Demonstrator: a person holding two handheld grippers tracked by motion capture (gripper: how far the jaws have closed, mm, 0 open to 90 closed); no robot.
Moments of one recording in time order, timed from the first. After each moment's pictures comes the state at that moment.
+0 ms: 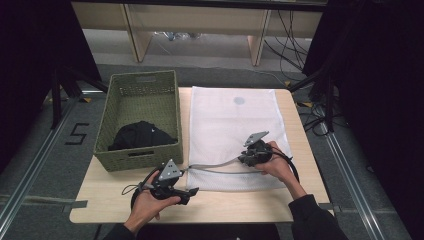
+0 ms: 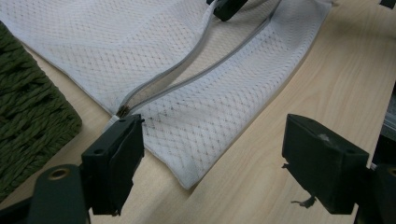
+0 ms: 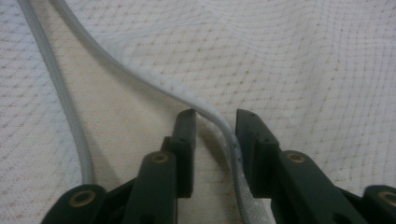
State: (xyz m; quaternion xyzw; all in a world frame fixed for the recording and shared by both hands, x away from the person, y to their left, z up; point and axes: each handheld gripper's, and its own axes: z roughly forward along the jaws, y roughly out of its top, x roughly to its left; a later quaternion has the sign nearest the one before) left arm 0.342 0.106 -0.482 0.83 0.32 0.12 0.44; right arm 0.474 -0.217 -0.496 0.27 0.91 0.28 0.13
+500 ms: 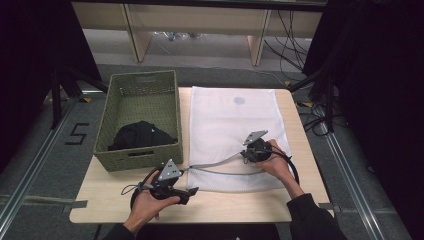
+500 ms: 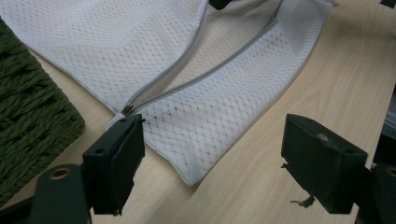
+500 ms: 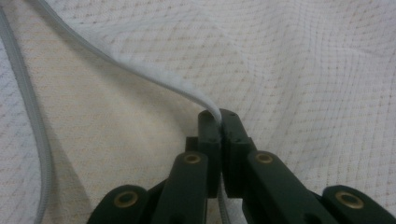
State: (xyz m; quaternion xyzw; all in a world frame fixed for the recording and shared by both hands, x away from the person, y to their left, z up) left arm 0.341 0.107 -0.481 0.83 0.32 0.12 0.44; right arm 0.473 -0.215 -0.492 0.28 0.91 0.27 0.16
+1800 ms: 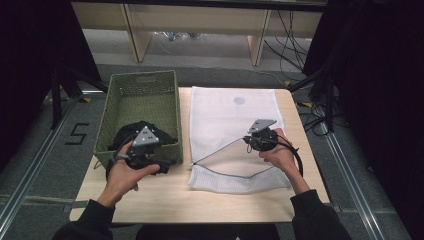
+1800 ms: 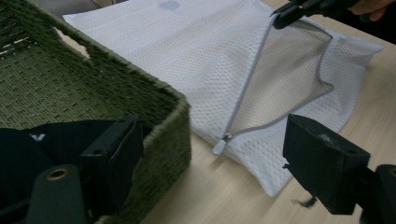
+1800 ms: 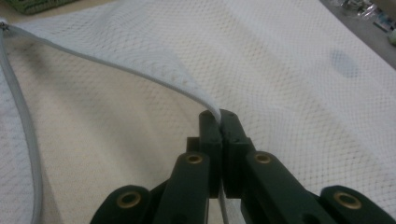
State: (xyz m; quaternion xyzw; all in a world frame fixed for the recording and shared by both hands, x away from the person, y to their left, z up) left arm 0.388 0.164 -0.392 0.81 0.36 0.16 0.43; right arm 0.476 -0.221 -0.439 0.25 0.89 0.32 0.22
